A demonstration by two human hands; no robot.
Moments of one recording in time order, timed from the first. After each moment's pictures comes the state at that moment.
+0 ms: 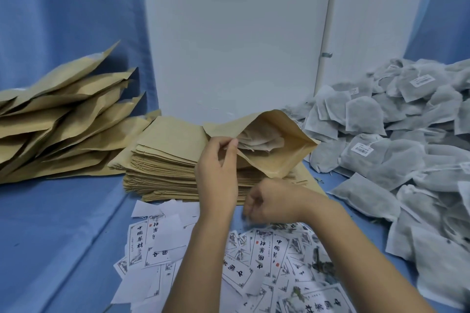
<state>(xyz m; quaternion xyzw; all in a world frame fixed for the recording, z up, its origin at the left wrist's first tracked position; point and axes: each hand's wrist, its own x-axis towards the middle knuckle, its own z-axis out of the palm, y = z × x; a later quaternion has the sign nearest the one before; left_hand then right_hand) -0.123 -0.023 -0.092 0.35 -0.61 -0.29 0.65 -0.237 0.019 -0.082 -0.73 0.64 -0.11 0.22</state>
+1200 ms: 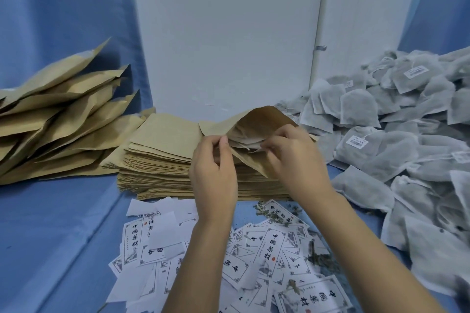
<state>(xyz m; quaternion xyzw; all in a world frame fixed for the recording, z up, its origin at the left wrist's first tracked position) -0.130 -0.013 -0.099 0.35 -0.60 -0.19 0.69 -0.252 0.023 -0.073 -0.62 0.66 -0.38 -0.19</state>
